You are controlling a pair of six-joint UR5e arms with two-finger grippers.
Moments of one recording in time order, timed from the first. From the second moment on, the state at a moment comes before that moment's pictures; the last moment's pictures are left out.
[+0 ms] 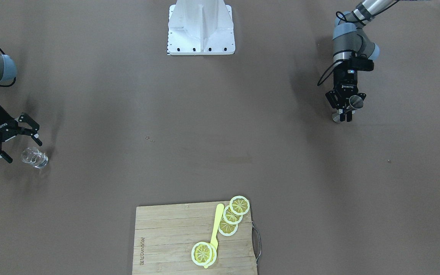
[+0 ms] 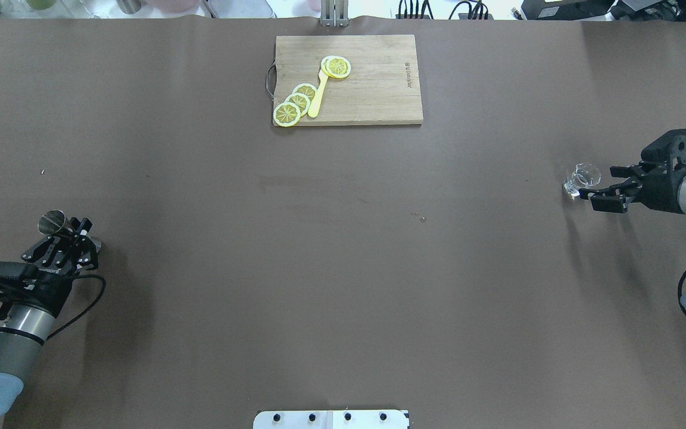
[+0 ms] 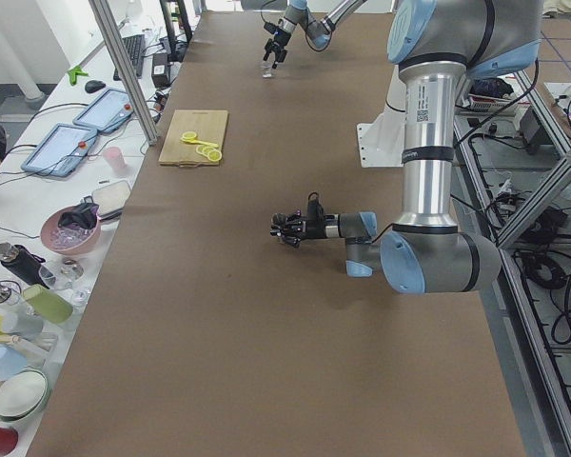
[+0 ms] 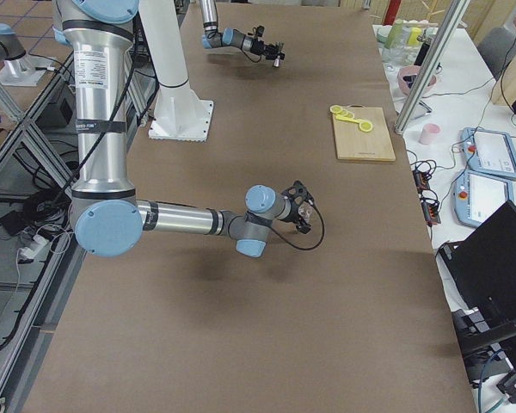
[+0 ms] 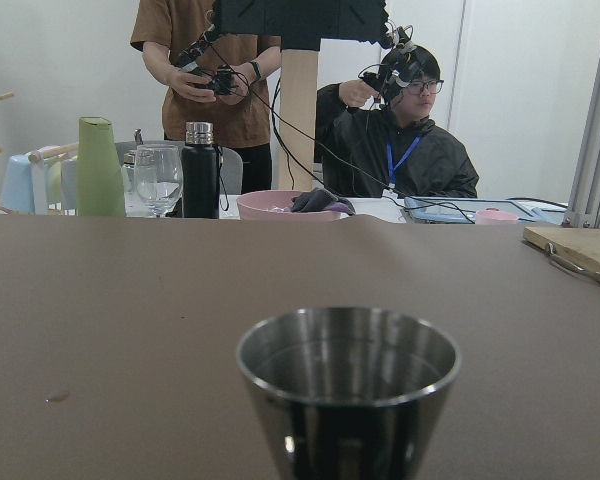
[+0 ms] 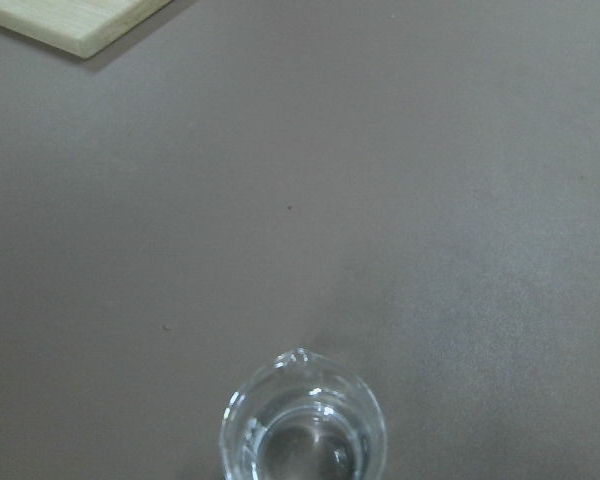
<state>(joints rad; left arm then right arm) -0.17 -1.51 -1.42 -3.06 -0.44 -1.12 0.89 -1.58 1.36 -0.13 1.88 0.59</state>
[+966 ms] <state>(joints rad) -0.18 -1.51 -1.55 -3.05 -0.50 -1.10 0.79 -1.55 1.34 -0.08 1.73 0.61</state>
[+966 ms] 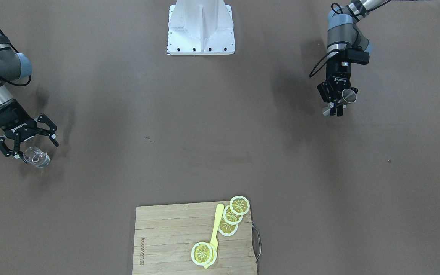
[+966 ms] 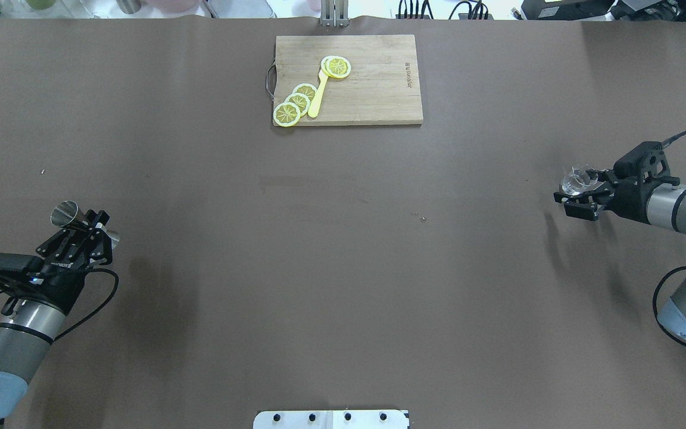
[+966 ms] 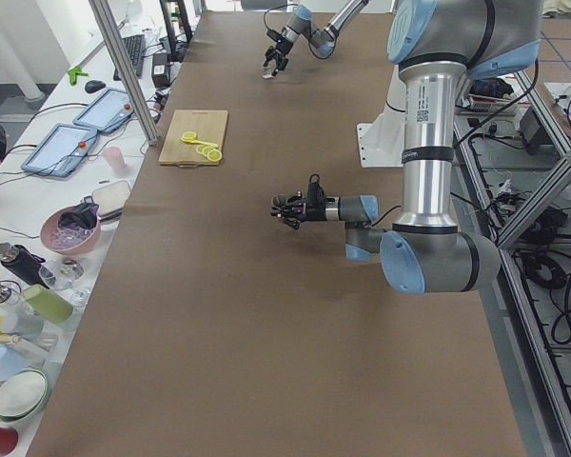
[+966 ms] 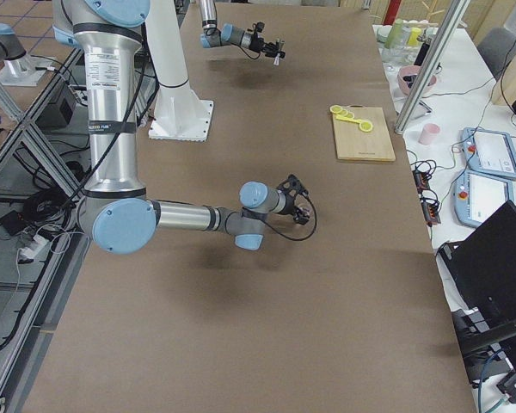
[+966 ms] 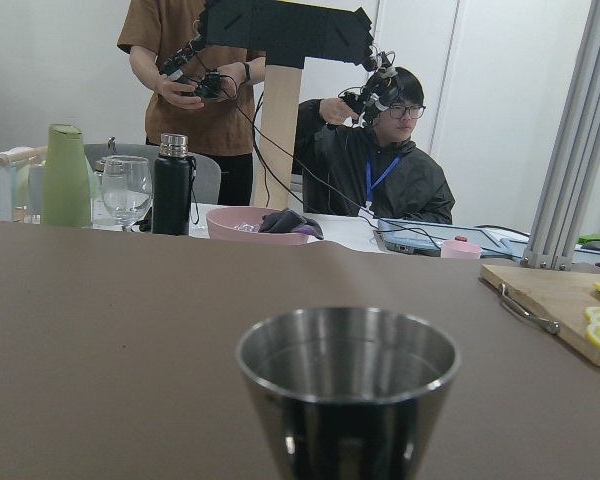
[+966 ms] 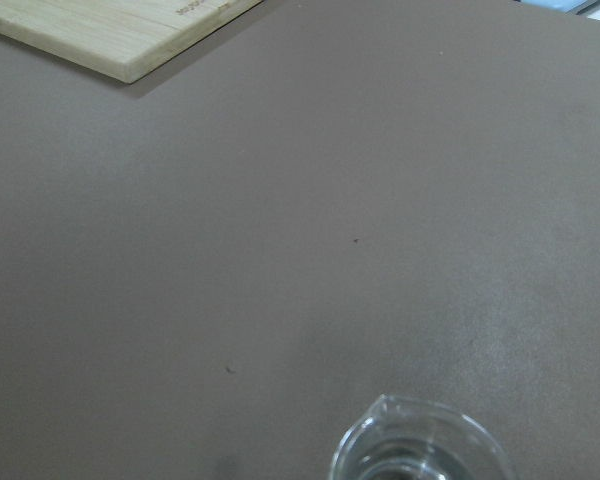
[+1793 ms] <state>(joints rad) -0.19 -1.56 -1.64 -3.05 -0.77 -0.76 0.79 -1.53 1.31 -0.08 1.74 0.58</state>
